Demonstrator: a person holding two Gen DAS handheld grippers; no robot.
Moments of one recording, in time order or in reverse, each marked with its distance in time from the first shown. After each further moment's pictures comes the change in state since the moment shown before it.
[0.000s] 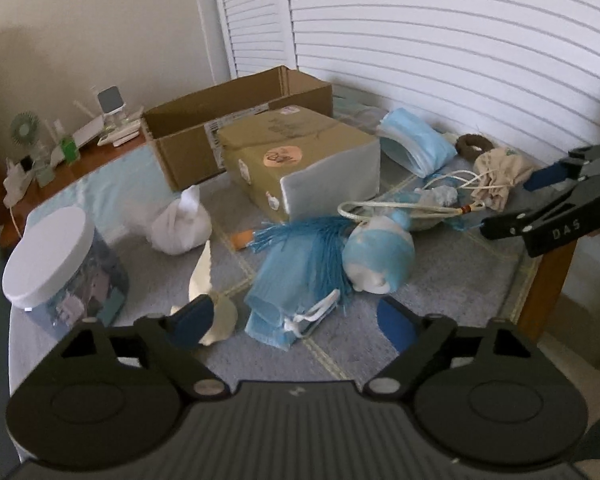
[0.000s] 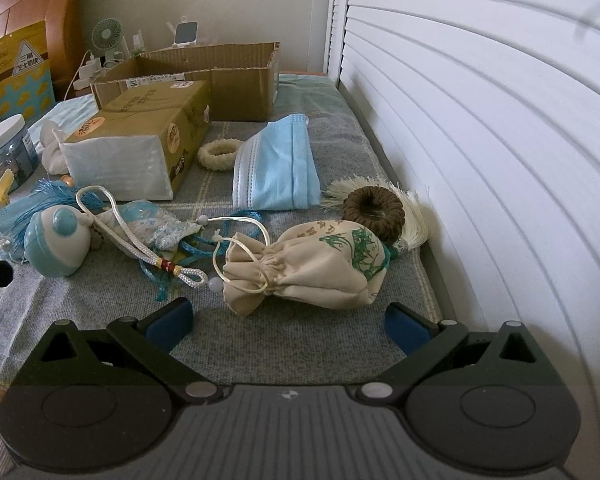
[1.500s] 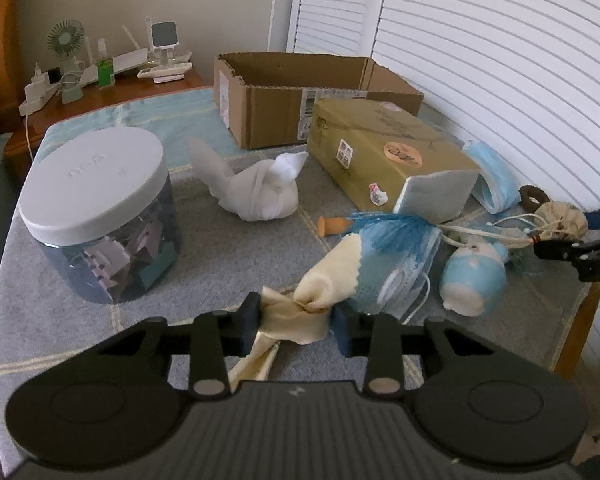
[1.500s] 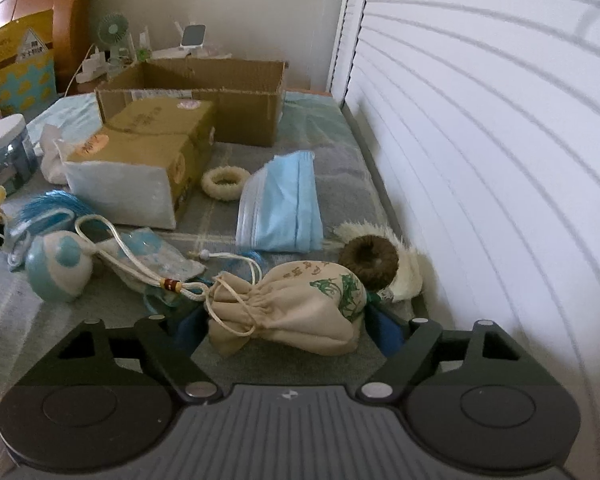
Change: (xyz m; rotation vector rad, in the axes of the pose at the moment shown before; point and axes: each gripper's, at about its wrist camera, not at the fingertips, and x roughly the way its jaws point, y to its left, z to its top) left arm 0.016 0.080 -0.014 -0.278 0.040 -0.060; right arm -0.008 0.012 0.027 -0.077 -0.019 -0.041
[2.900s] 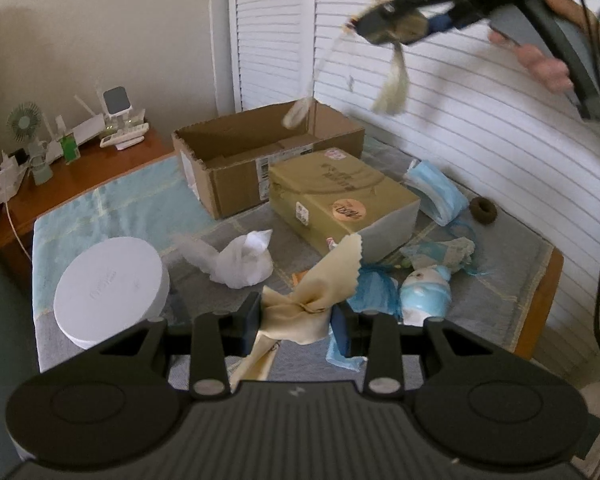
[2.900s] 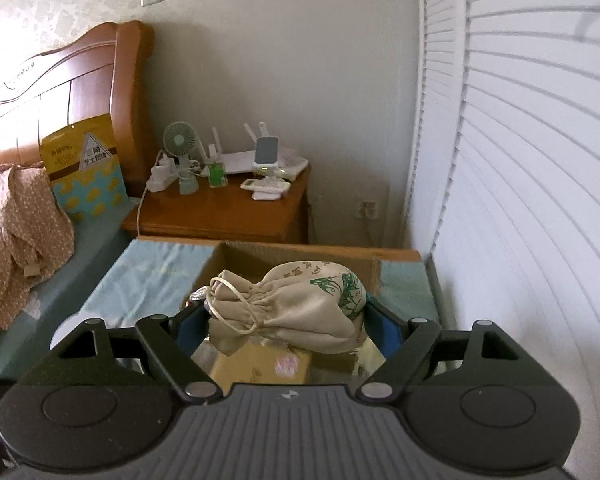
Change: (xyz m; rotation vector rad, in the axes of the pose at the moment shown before) left arm -0.043 -0.011 0.036 0.207 -0.044 -0.056; right arm -0.023 0.022 0.216 0.010 -0.155 0.266
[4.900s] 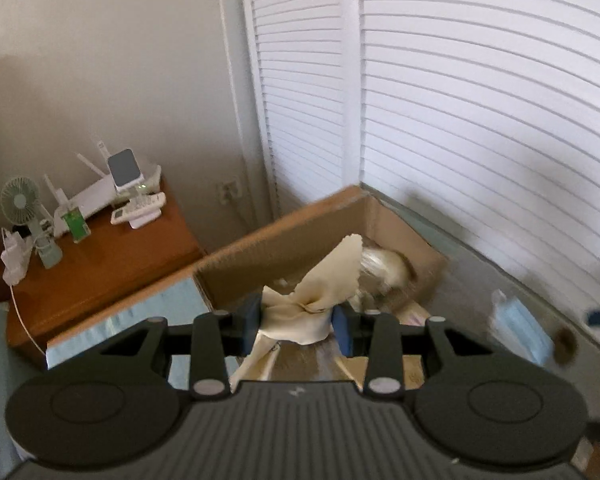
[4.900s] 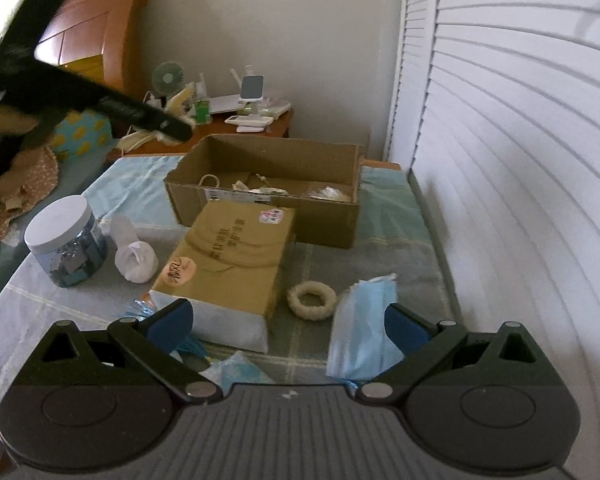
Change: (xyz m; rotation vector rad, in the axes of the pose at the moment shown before) left arm 0.097 0.029 0.163 0.028 -0.034 0.113; right arm -0.016 0.012 -0.140 -0.012 0.065 -0.091
